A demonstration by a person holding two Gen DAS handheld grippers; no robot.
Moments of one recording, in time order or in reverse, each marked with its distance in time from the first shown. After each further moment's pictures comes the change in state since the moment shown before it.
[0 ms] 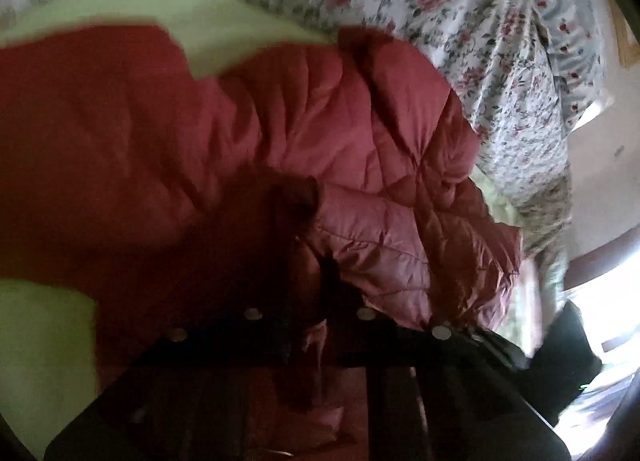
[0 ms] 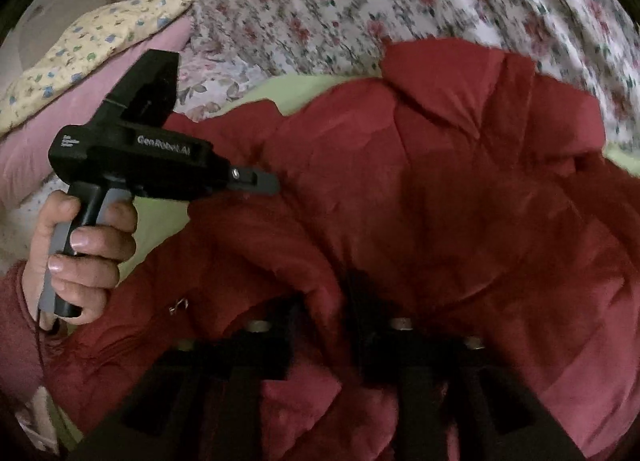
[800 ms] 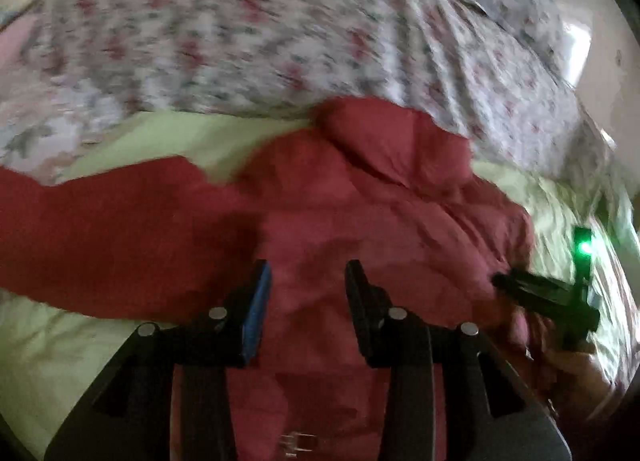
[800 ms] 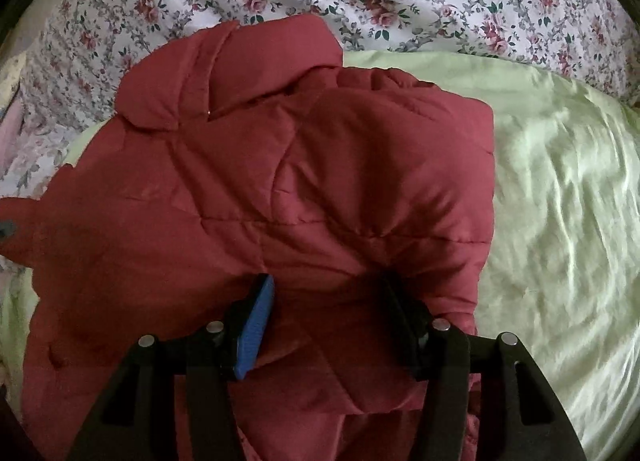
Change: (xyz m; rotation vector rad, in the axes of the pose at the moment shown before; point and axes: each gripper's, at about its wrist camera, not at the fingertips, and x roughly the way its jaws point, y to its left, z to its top) left arm -0.041 -0.059 -0.032 0.291 -0.240 0.238; right arm -0.041 -0.143 -0.033 0.348 0.006 -0.473
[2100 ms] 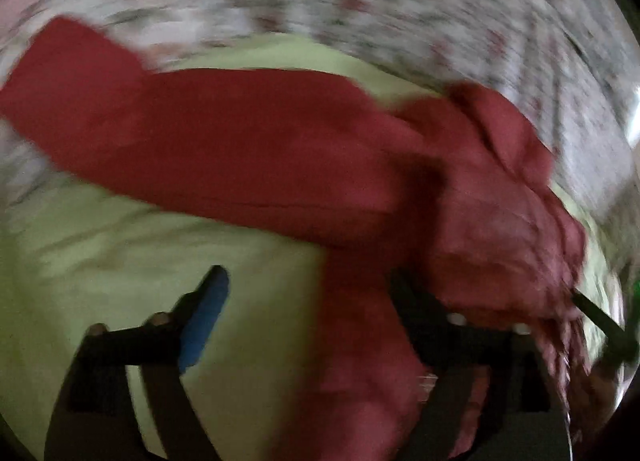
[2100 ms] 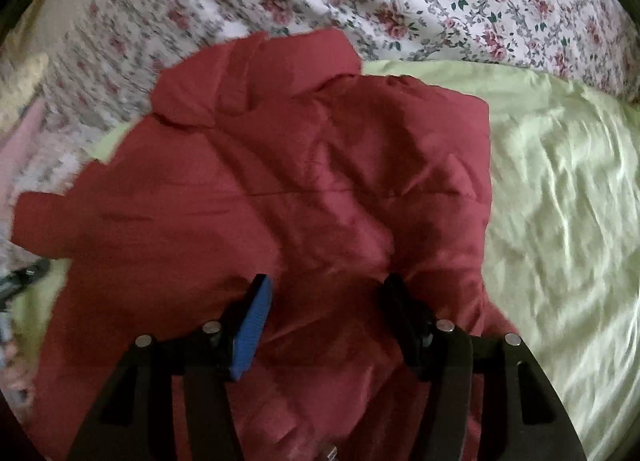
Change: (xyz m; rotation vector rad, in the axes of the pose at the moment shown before) left arm -0.026 0.127 -0.067 -0.303 0.051 0.182; right arm -0.056 0.017 -0.015 0.014 -0.040 0.130
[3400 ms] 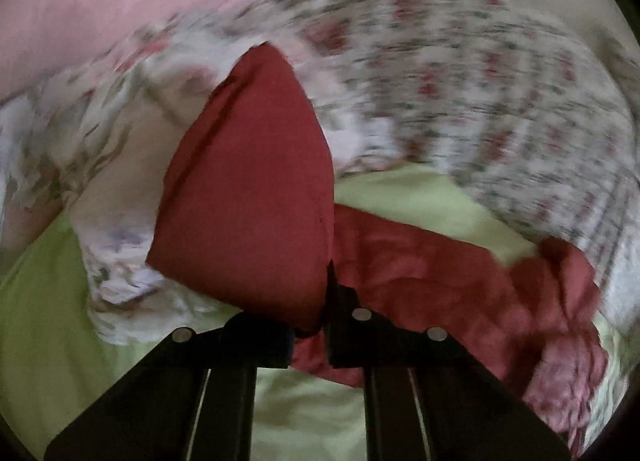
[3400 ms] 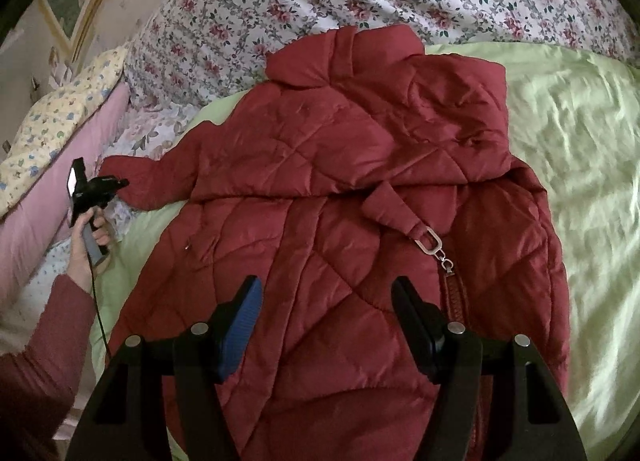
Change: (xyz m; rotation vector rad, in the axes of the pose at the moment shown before) left arm -0.028 0.100 0.076 -0.154 -0.249 0.098; right arm -0.088 0.043 -0.082 0.009 0.044 0.182
